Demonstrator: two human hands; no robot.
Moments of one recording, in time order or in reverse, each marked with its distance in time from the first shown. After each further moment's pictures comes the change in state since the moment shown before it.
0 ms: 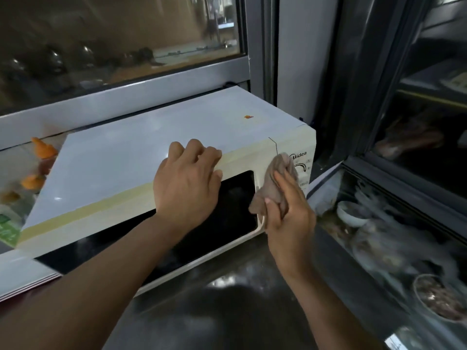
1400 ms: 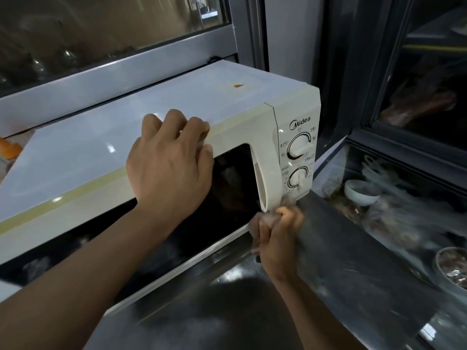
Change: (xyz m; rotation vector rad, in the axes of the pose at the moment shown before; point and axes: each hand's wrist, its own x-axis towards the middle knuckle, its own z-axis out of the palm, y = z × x) left_hand -0.004 0.002 0.012 0.051 0.180 0.033; right_hand -0.063 0.094 0.065 -0.014 -0.035 0.308
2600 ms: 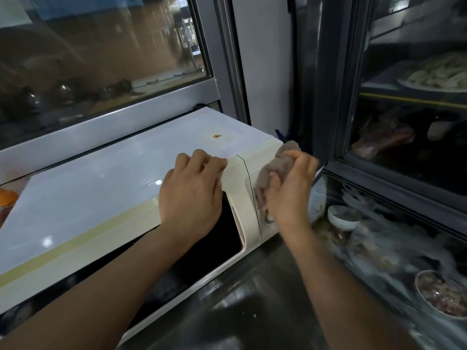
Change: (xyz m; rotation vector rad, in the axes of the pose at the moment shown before) left_hand 0.035 0.038 0.011 -0.122 -0.193 0.085; right_hand 0.113 -0.108 -0.079 0.105 0.173 -0.110
